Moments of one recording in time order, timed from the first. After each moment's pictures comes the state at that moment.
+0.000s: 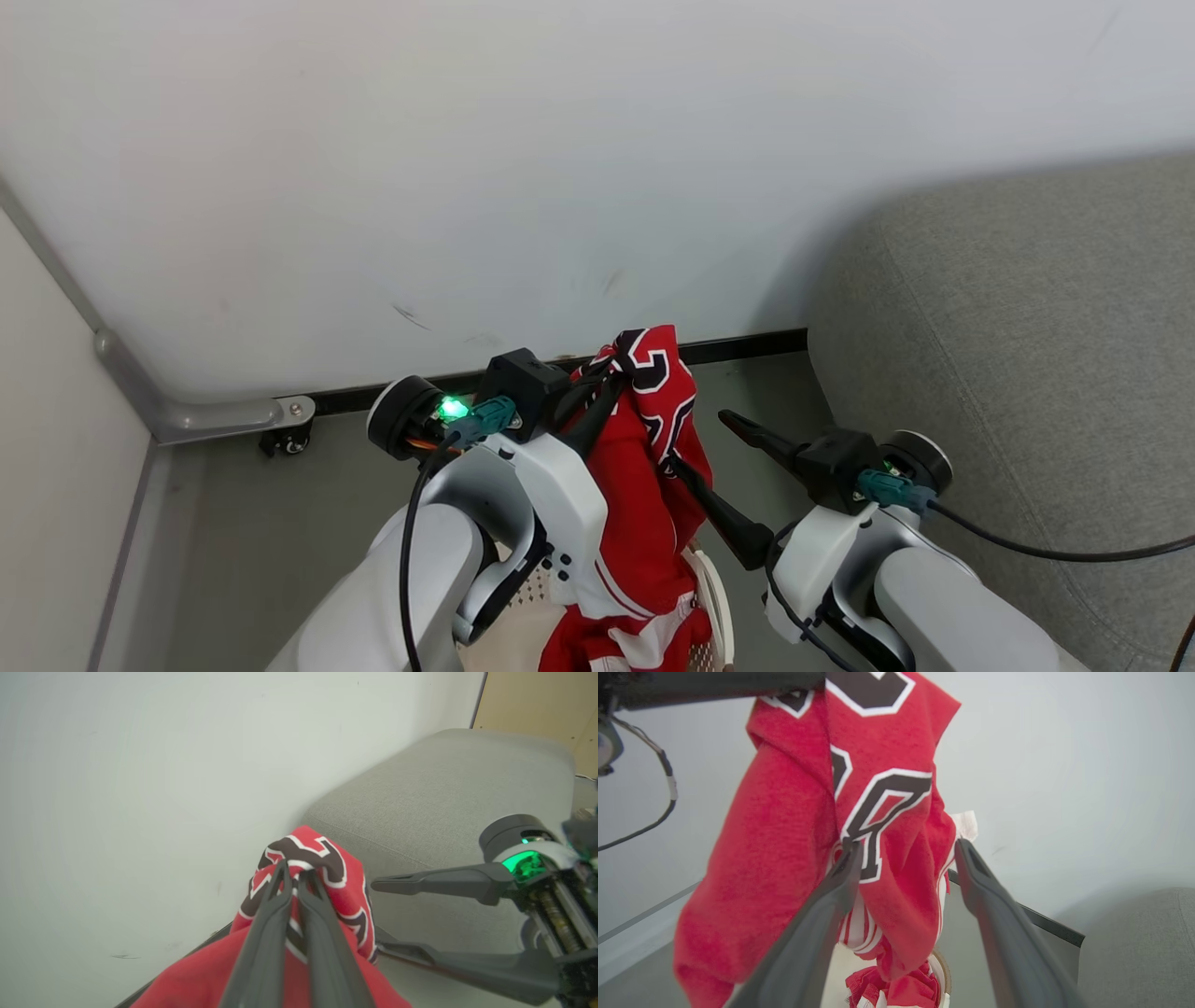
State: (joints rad) left arm -0.51 0.04 -0.61 0.21 -0.40 -0.02 0.15; right arm -0.43 -0.15 0.67 0.41 0.26 0.13 -0.25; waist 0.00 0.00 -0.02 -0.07
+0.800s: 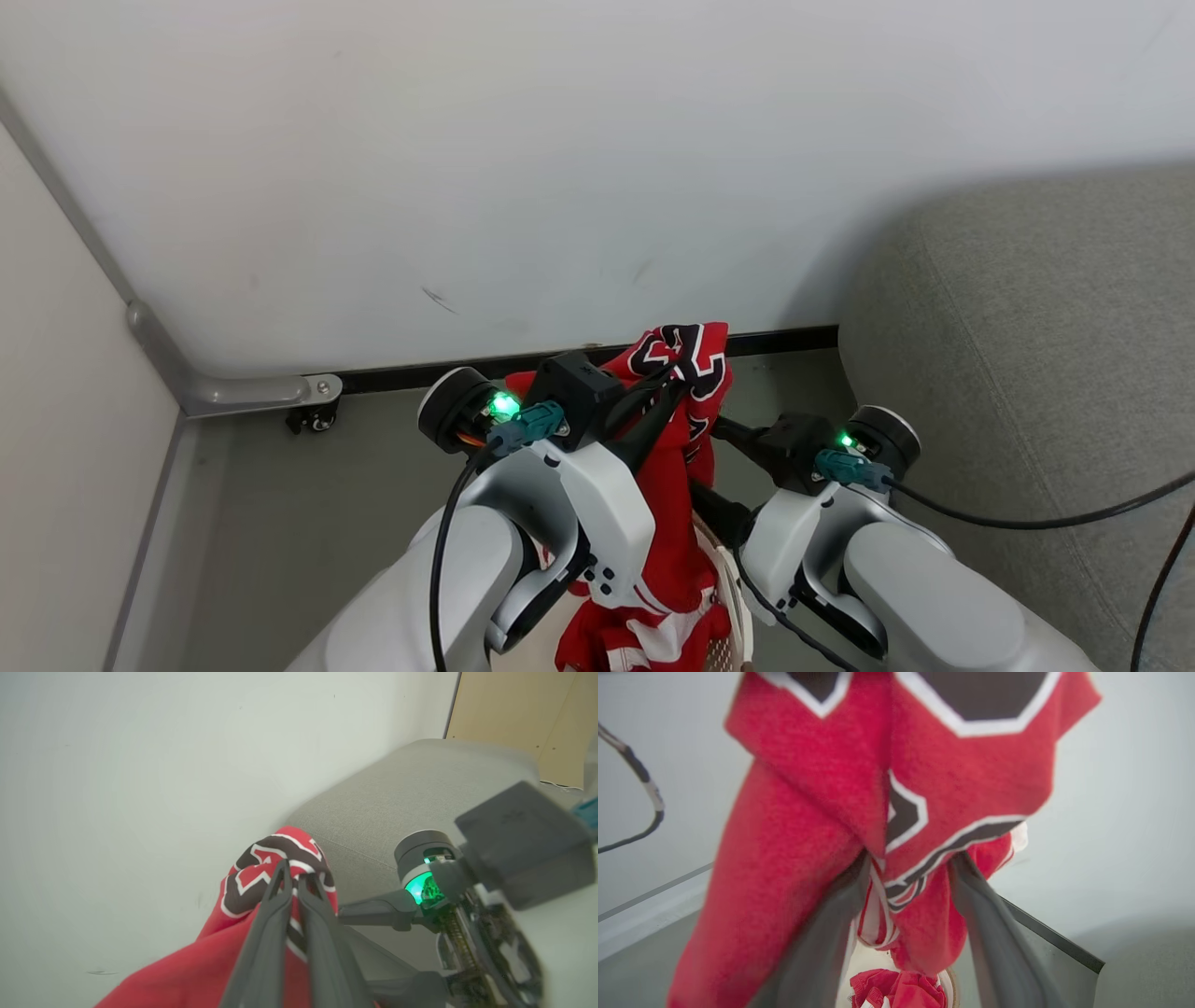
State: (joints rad) left arm -0.55 0.04 -0.71 0.15 -0.47 -0.02 0.15; right arm -0.53 -0.13 0.76 0.49 0.28 0.13 -0.25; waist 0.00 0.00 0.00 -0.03
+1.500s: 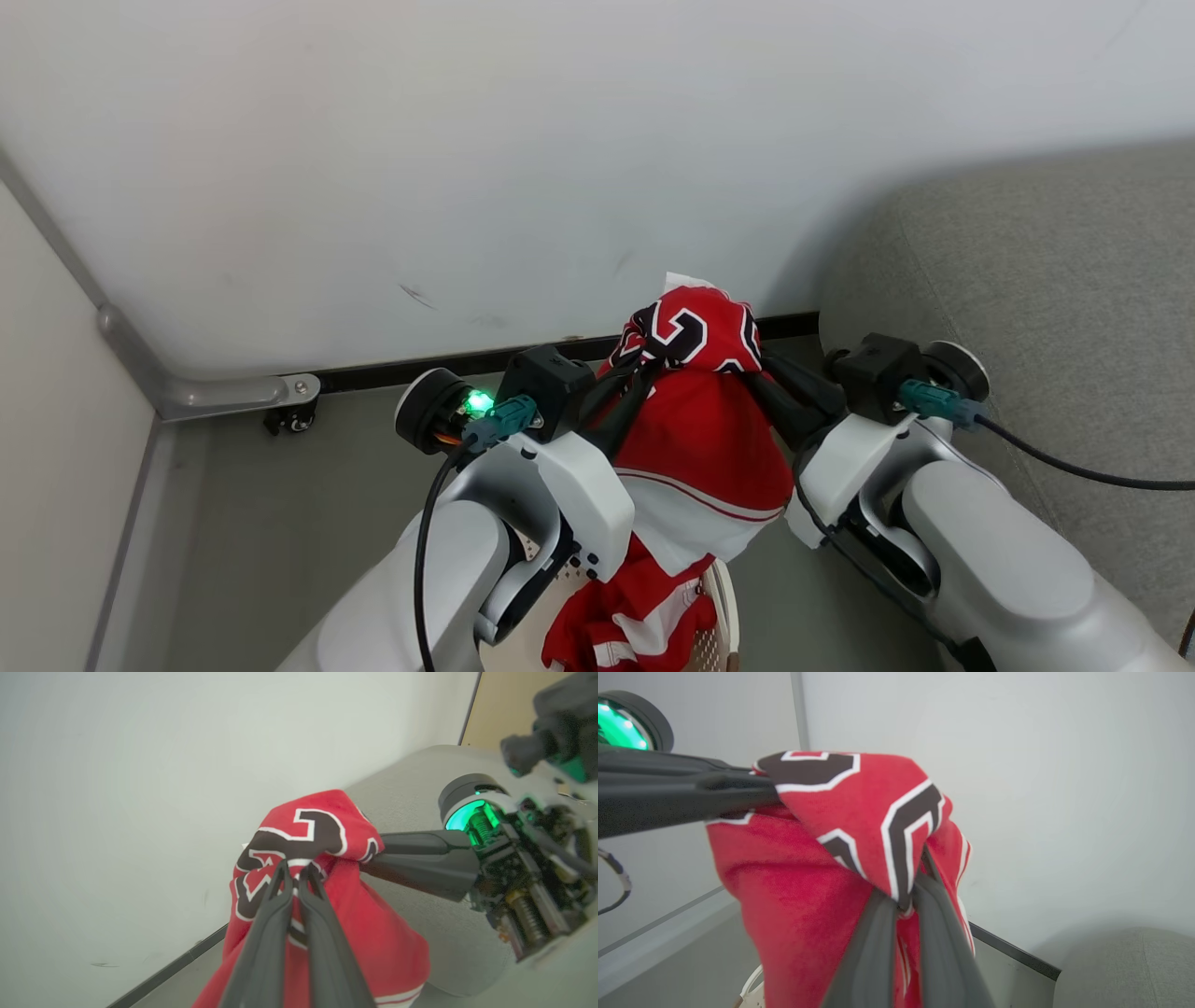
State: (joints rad) left arm -0.55 0.04 -0.69 0.19 -0.47 0.02 0.11; right arm -0.55 -0.18 0.64 0.42 0.29 0.13 -0.25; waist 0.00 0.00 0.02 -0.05
